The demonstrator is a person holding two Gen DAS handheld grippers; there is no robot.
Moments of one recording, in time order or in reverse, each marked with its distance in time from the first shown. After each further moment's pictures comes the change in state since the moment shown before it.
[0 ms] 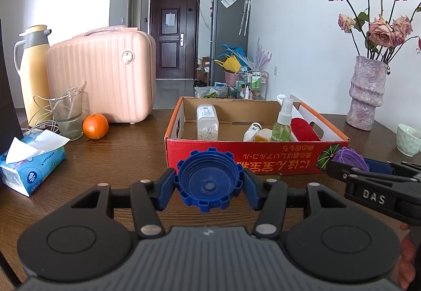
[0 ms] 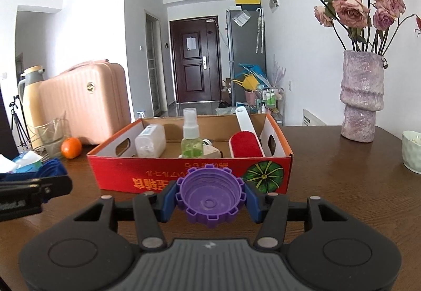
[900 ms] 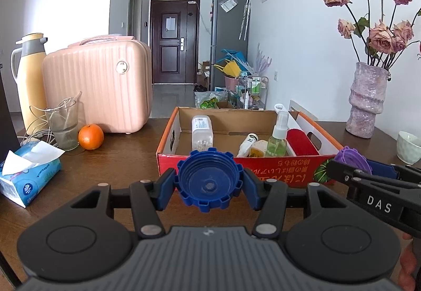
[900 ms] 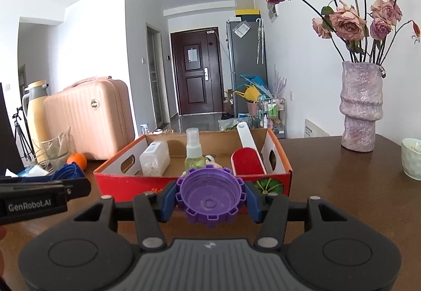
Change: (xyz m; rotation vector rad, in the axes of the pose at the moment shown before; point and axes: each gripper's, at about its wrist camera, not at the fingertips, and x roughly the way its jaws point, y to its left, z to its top) left arm 0.007 -0.013 0.017 0.001 -0.023 0.006; right arm -0.002 -0.003 0.015 0.024 -0.058 0.005
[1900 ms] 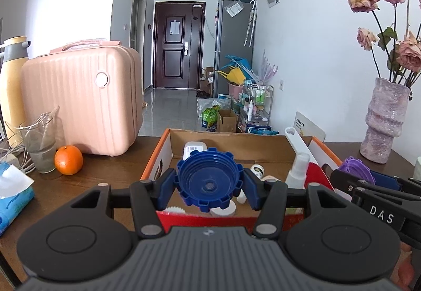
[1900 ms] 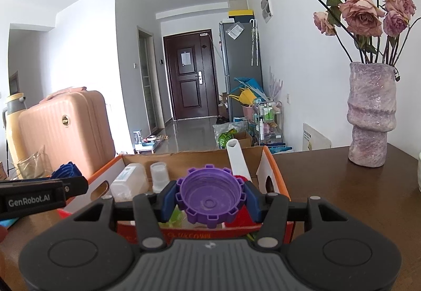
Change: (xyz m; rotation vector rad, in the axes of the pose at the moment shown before) left arm 0.085 -0.011 0.044 -0.030 -0.026 0.012; right arm 0.083 -0.026 0.035 0.020 -0.004 -0.009
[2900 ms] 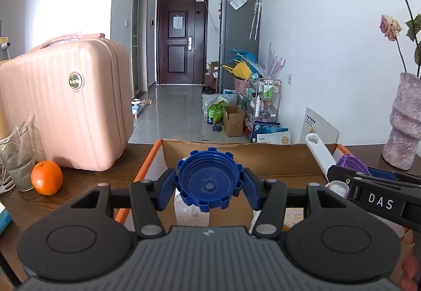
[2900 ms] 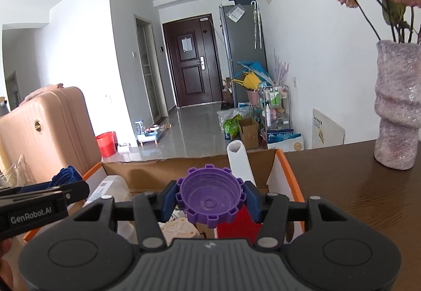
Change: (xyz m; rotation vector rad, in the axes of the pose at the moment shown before) left arm 0.085 -0.009 0.019 0.020 0.029 0.035; right arm 0.094 -0.014 0.022 0.039 0.081 0.027
